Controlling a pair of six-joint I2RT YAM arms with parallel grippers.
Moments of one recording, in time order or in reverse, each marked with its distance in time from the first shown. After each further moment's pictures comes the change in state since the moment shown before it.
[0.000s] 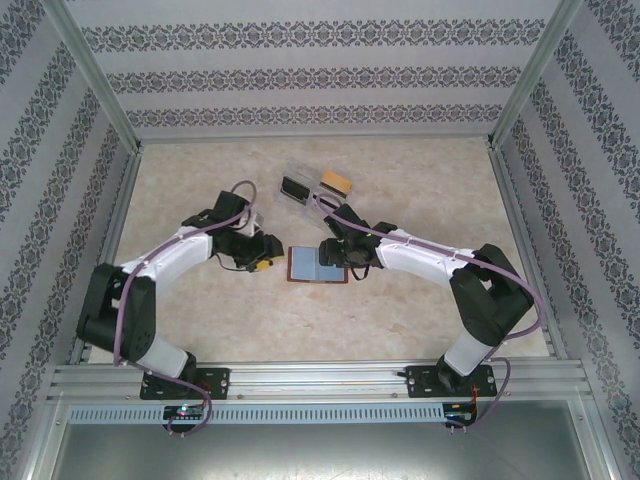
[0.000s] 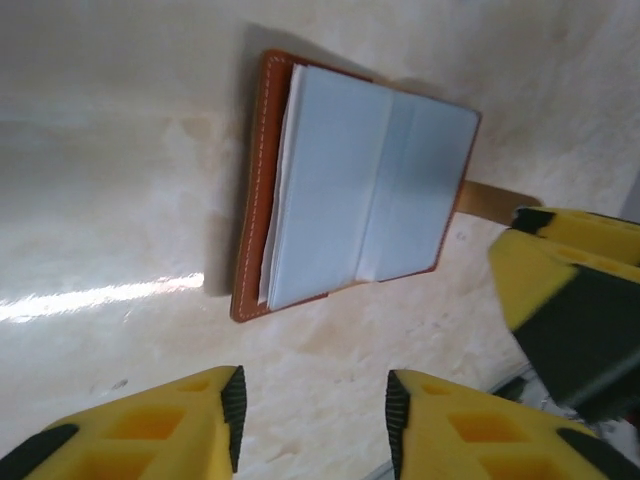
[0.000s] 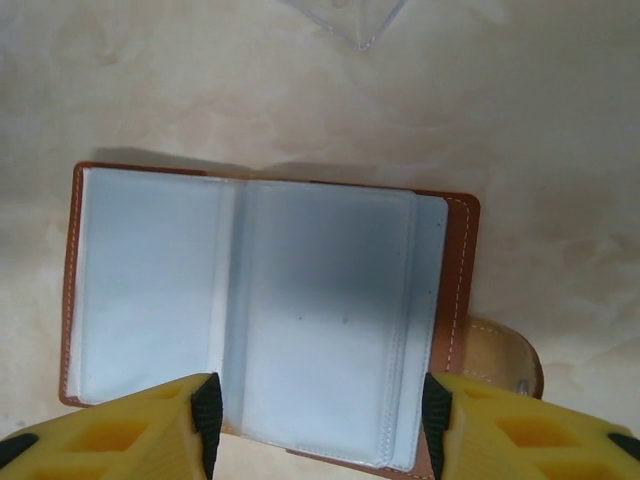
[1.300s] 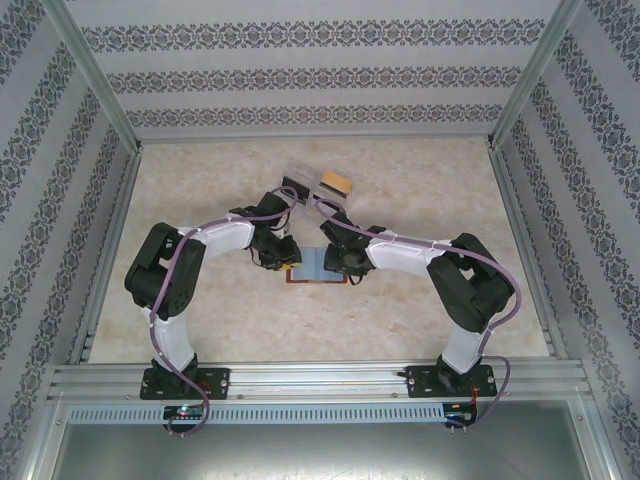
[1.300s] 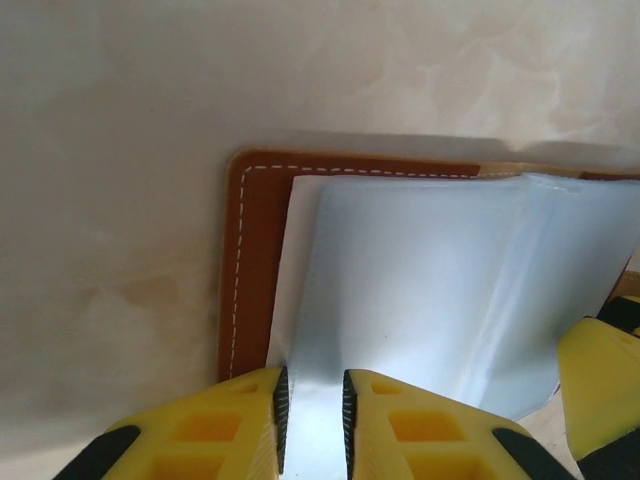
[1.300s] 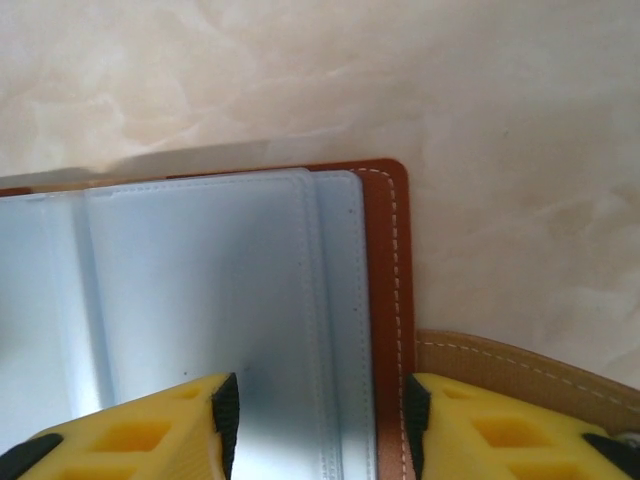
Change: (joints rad) left arm -0.127 0.322 0.184 0.012 -0.170 -0.016; right arm -0.002 0.120 -0.011 0.022 0.038 0.116
